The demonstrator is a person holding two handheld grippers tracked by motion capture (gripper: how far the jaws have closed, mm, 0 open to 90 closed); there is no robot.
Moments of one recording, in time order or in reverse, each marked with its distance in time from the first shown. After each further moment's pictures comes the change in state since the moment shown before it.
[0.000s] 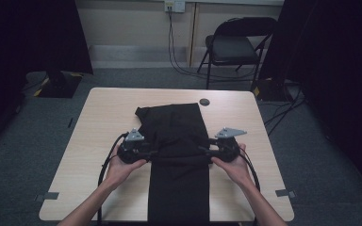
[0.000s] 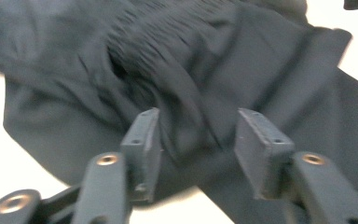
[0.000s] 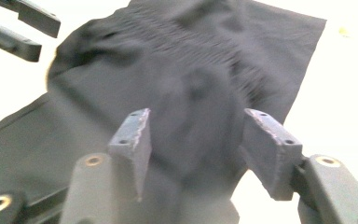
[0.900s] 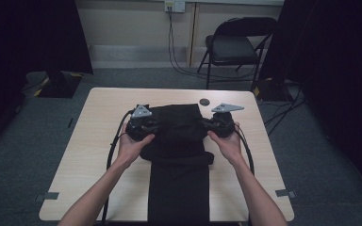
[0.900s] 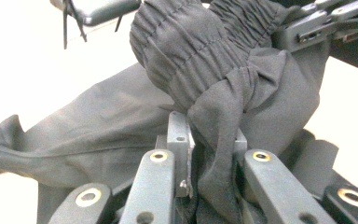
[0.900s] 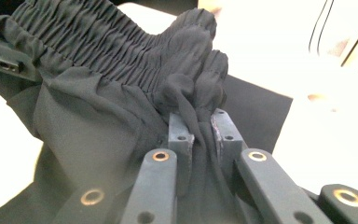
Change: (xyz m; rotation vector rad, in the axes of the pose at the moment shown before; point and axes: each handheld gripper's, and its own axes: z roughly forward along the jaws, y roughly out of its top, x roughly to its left) left arm -0.010 0.081 -0.023 -0.173 0.004 0.049; right arm -0.017 0.069 0.003 -0.104 -0.022 0.043
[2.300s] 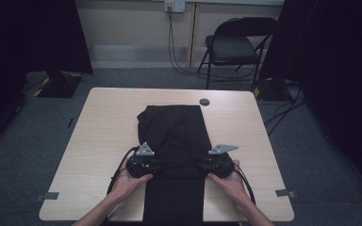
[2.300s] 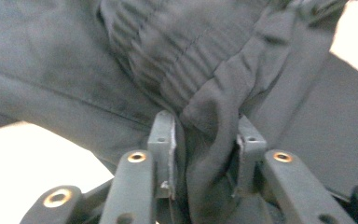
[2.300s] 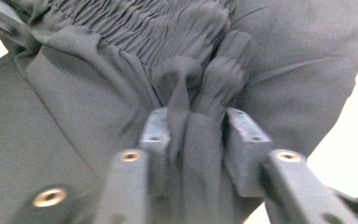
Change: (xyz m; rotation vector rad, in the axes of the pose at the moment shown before) left arm -0.038 -0.105 0.003 0.254 -0.109 -0.012; right arm 0.041 -0.118 -0.007 0.221 0.064 -0.003
